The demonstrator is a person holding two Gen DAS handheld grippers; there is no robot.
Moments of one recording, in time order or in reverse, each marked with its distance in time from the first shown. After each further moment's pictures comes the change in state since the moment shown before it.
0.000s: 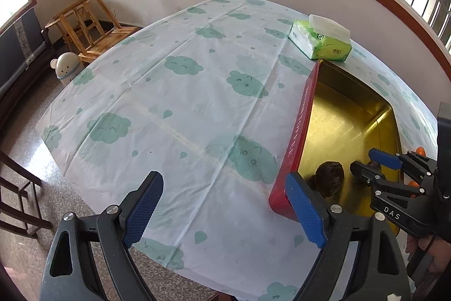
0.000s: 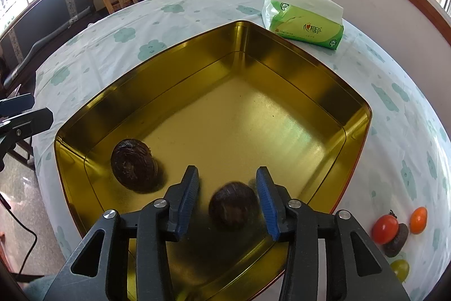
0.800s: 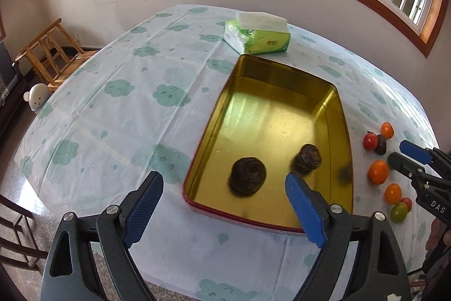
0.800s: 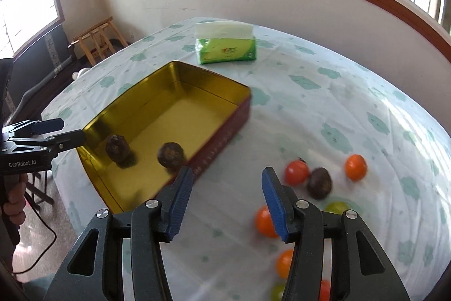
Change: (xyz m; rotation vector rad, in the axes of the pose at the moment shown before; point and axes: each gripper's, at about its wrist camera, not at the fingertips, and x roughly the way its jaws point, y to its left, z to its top) left arm -0.018 -0.084 -0.006 0.174 -0.026 -0.128; right arm -0.120 -0.093 -0.082 0.229 -0.166 -0.090
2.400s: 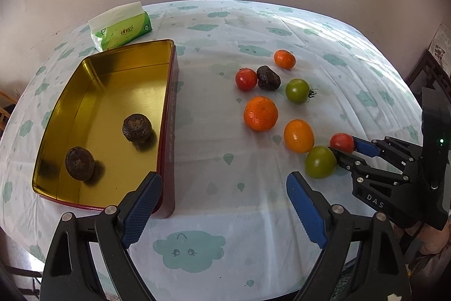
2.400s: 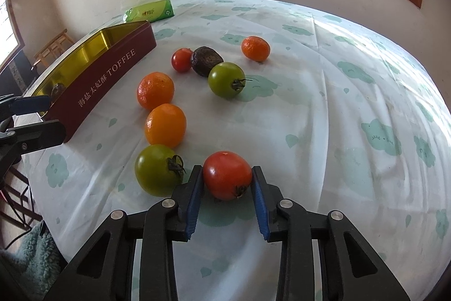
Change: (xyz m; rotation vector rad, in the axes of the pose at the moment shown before) left arm 0.006 -0.170 -0.055 0.350 0.069 -0.184; right arm 0.004 -0.078 -0.121 0.187 0.051 -0.109
